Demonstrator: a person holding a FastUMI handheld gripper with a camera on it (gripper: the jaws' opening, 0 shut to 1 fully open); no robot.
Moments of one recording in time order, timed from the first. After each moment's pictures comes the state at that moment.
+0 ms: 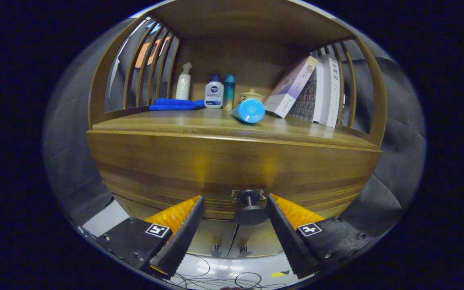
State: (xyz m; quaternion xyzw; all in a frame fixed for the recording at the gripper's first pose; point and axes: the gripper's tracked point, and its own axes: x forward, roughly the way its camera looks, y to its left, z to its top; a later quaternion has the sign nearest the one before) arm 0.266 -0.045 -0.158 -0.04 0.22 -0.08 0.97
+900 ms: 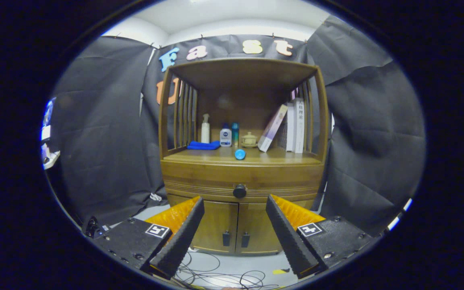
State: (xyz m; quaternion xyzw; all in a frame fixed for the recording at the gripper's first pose) arm 0.085 -0.032 -0.047 -0.03 0.10 -0.03 0.99
